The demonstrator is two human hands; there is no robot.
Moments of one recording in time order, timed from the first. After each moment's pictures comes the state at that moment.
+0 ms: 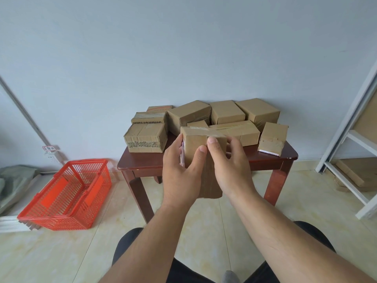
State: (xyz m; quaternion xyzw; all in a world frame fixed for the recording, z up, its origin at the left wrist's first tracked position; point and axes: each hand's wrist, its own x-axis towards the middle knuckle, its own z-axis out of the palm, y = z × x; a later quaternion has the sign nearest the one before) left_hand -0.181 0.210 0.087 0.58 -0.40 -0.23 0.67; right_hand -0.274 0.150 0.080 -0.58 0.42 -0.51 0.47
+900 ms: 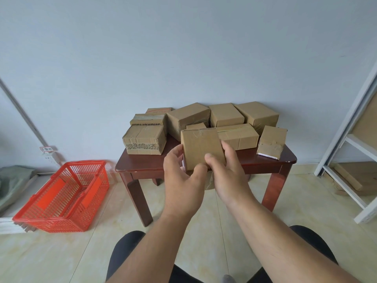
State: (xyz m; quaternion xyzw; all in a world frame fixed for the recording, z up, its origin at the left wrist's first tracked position) left_hand -0.176 0.202 0.066 0.58 -0.39 -0.26 0.67; right_hand -0.274 0.147 0.065 -0.58 0.39 -0.48 0.52
